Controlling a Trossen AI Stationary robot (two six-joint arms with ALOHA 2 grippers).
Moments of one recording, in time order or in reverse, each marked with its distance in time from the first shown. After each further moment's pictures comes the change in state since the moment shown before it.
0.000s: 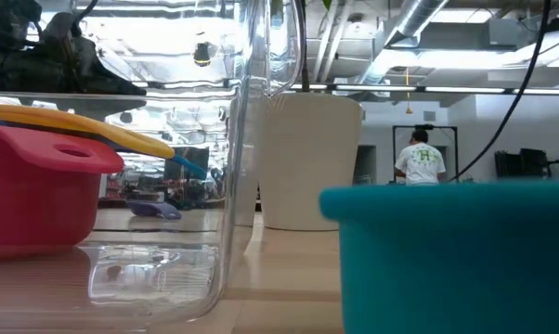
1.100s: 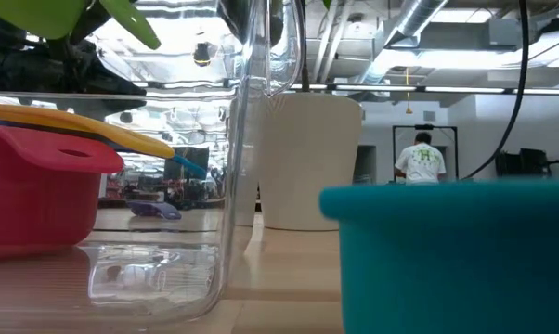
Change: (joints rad) left arm 0.000 0.000 0.000 0.000 0.002 -0.060; right arm -0.066 0.215 0.264 -0.178 0.047 0.359
